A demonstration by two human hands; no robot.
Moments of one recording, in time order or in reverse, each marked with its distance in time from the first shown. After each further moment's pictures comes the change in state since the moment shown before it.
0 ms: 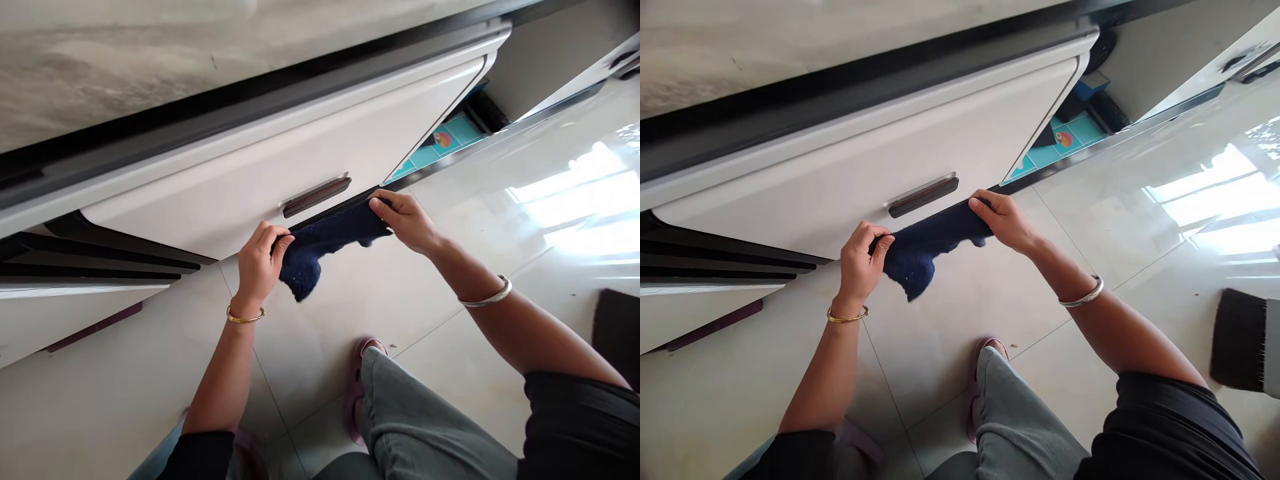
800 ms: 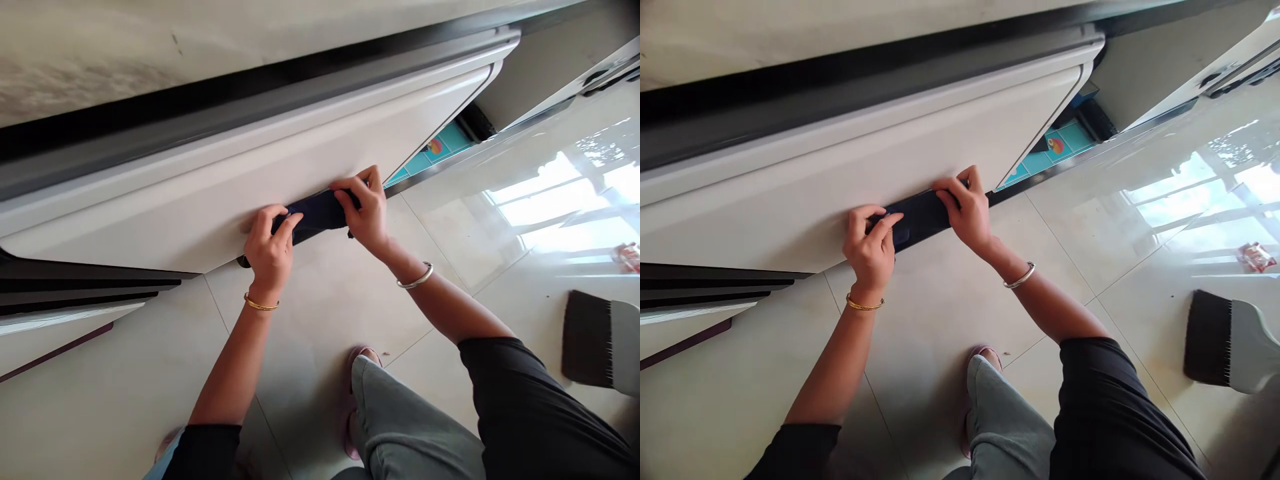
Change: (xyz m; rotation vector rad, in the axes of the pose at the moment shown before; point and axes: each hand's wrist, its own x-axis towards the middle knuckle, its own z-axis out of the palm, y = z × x) left_hand 0.036 -0.006 0.056 0.154 0.342 0.128; right_hand 0.058 0.024 0.043 -0.526 0.517 -0.432
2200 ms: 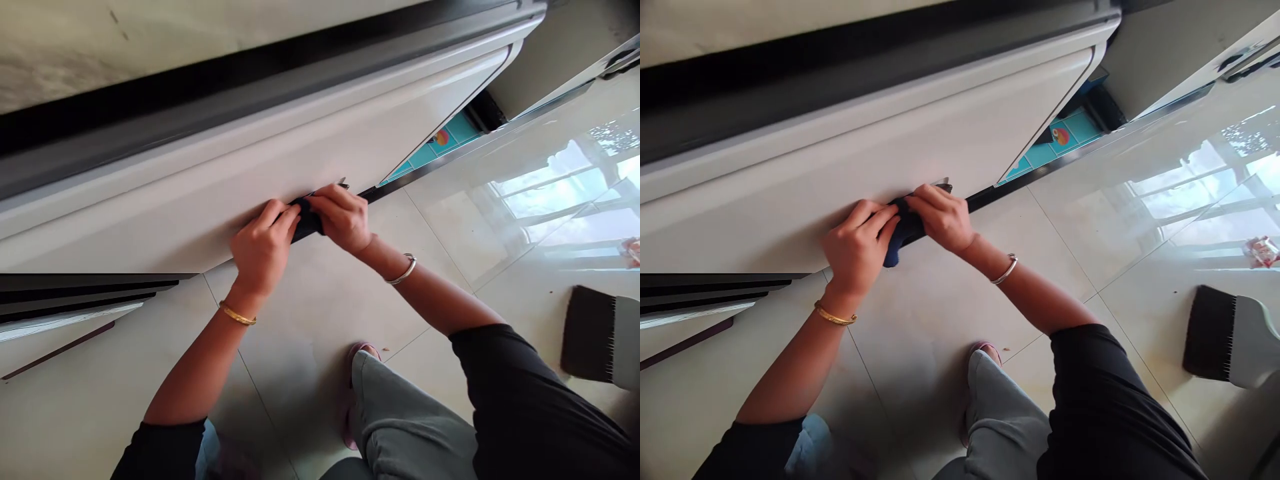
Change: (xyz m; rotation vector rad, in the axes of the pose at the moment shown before) left_hand 0.028 0.010 -0.019 0.094 -0.372 -0.026; right_hand -0.003 -0.007 0.028 -0.079 -0.185 -0.227
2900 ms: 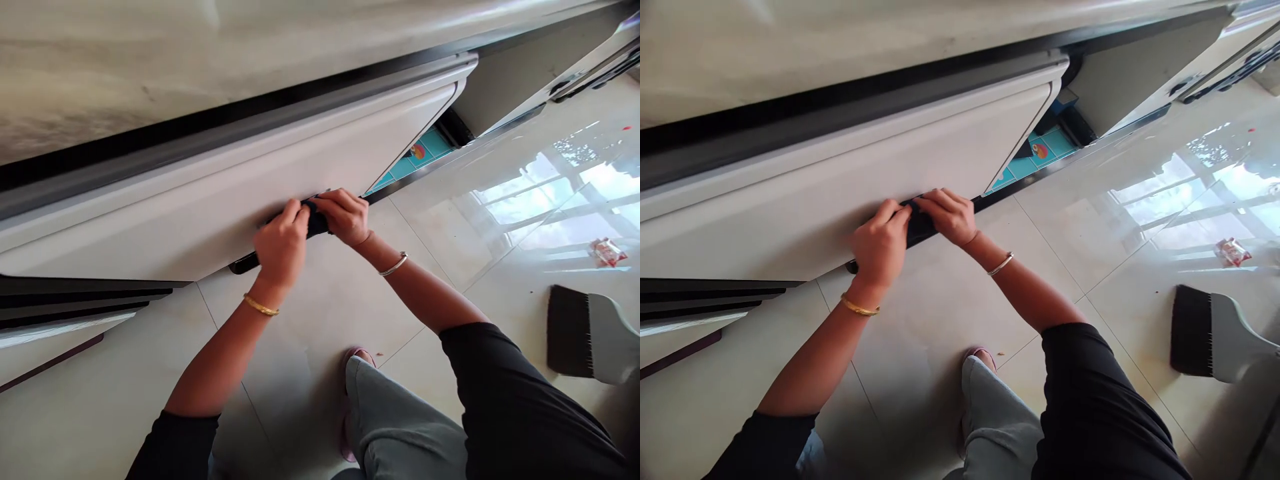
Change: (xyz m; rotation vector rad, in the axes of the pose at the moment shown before) left_hand 0.017 0.034 0.027 0.019 0.059 -0.017; right_hand -0.005 0.045 -0.008 0.002 0.074 -0.050
